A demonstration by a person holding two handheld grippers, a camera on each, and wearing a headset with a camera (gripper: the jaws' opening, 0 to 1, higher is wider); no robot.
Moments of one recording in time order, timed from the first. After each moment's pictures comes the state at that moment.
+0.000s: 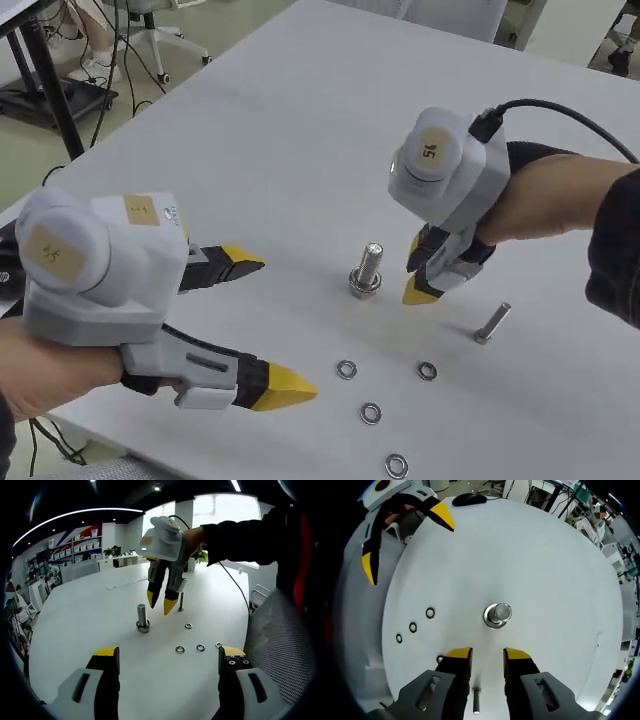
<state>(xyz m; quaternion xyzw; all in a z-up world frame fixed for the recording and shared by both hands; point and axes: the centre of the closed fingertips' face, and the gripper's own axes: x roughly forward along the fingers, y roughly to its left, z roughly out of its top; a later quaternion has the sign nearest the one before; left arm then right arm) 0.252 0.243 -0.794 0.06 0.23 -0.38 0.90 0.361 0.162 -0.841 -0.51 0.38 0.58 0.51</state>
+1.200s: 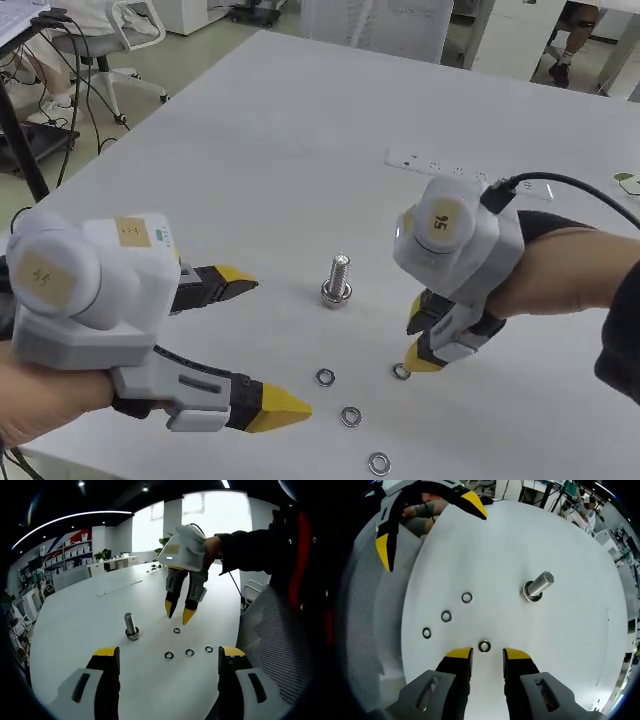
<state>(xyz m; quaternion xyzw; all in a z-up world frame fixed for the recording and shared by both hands) 0.242 0.225 -0.781 0.09 0.22 -0.41 0.88 0.302 0.122 -0.845 -0.46 0.41 0.57 0.54</state>
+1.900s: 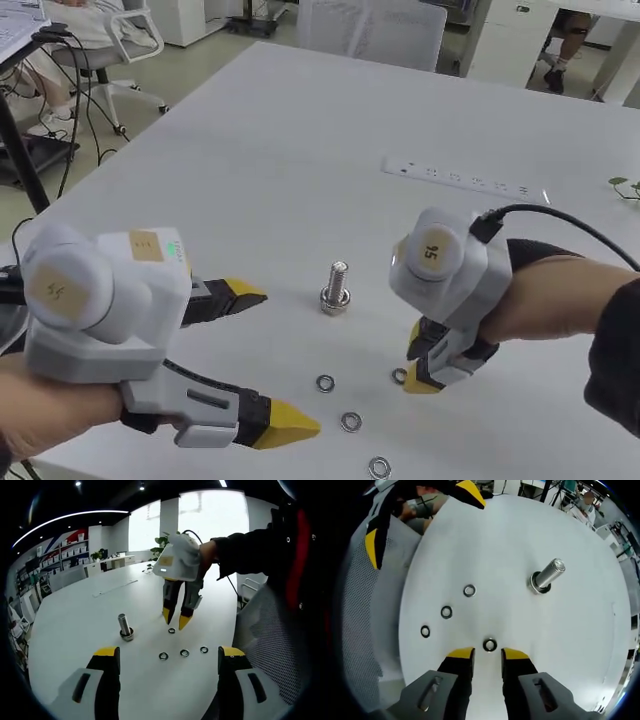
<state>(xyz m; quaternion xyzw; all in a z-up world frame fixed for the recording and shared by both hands) 0.237 0.218 -0.782 0.09 0.23 -0.42 0.87 0.297 0.119 -0.866 -0.46 0.42 0.57 0.54</state>
